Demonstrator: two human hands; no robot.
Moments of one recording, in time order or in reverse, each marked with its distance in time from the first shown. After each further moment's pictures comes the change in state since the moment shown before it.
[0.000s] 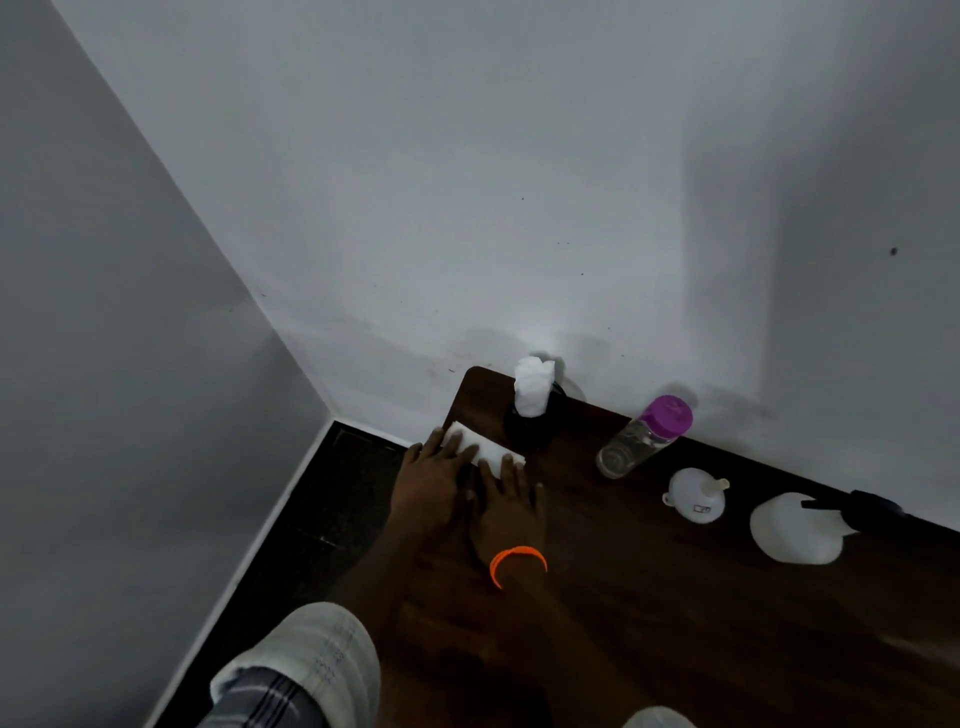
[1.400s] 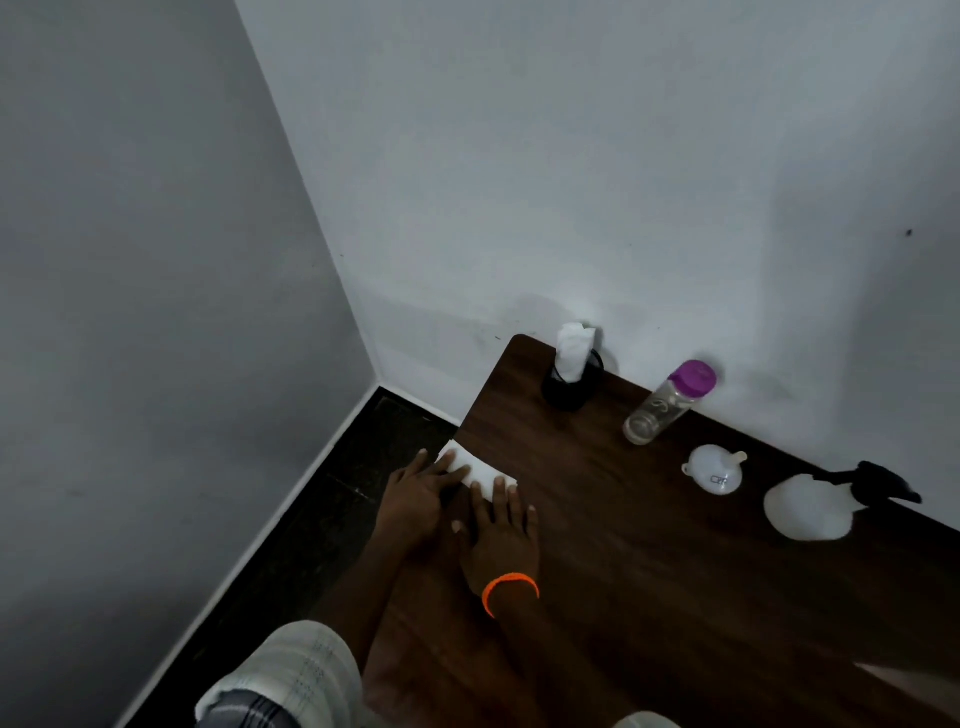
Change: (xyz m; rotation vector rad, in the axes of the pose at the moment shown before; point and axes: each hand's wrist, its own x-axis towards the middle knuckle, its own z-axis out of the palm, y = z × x) left_hand -0.144 -0.014 0.030 -0.177 -0.060 -0.183; right_hand -0.118 -0.014 0.060 -0.097 -0.022 -0.152
